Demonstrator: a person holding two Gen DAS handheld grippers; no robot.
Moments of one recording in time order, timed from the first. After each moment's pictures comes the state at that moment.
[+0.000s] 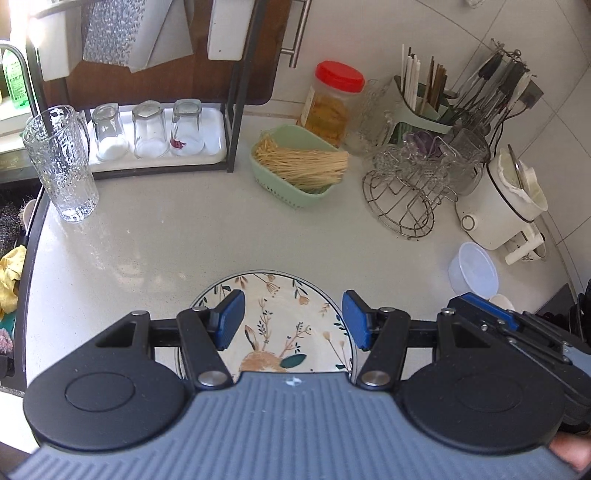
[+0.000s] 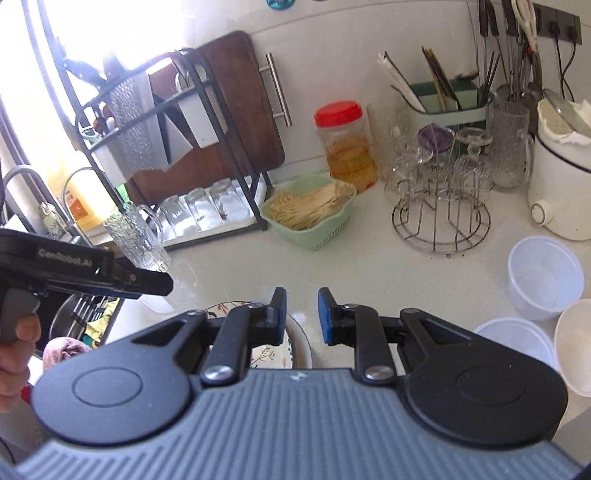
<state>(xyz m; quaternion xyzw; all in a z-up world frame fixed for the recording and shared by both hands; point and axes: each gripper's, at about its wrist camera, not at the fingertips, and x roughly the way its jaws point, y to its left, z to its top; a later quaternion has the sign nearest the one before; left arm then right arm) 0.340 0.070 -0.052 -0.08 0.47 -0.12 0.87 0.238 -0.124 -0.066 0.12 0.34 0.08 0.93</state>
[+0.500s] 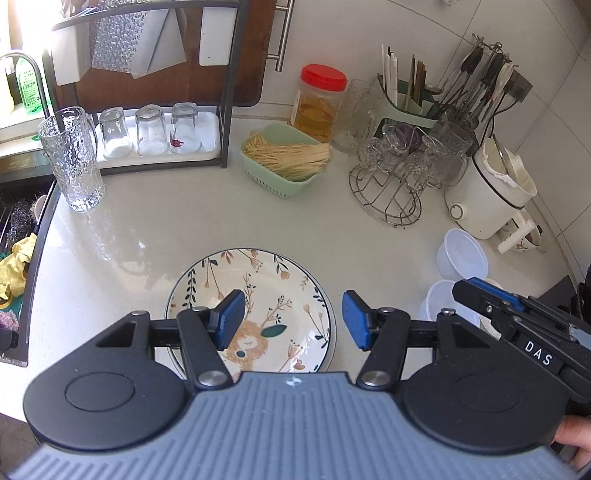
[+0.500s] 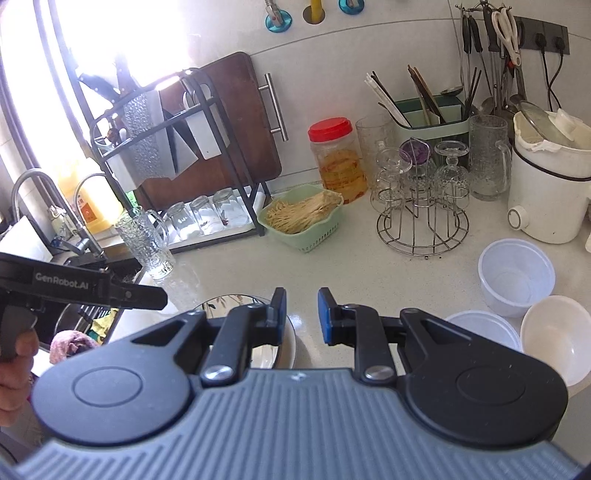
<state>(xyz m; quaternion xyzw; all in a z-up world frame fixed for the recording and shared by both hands) 0.286 0.049 -0.039 -0.07 0.45 -0.11 0.88 0.200 -0.147 -0.054 0.11 0.32 0.08 0.94</state>
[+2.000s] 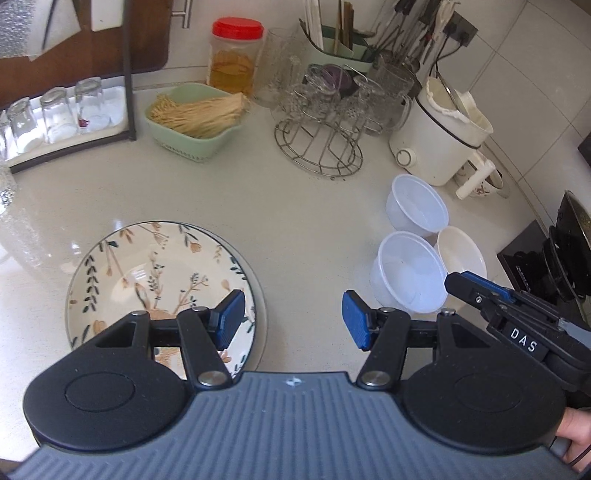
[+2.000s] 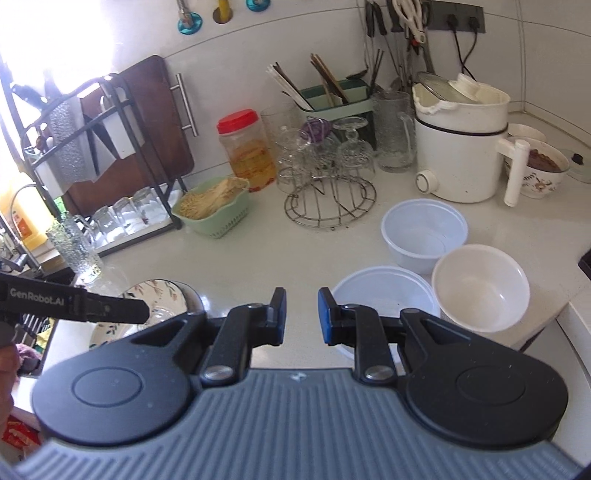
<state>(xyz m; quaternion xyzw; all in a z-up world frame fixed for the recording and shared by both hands) 0.303 -0.017 -0.097 -0.03 0.48 -0.22 0.85 0.165 -0.191 -0.091 0.13 0.33 -0.04 0.94</state>
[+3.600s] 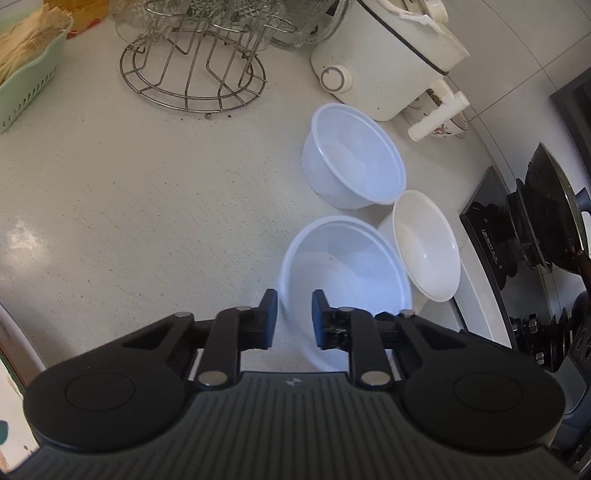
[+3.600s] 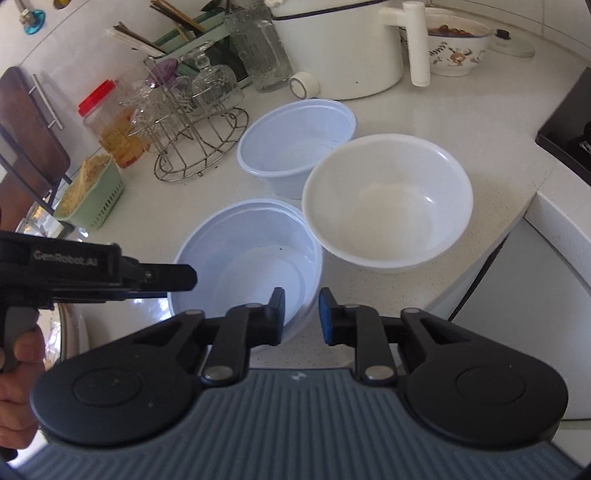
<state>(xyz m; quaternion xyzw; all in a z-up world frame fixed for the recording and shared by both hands) 0.393 -0.163 -0.193 -0.04 0.56 -0.35 0.75 0.189 -0.274 -0.175 0.23 0.41 -0.15 0.87</state>
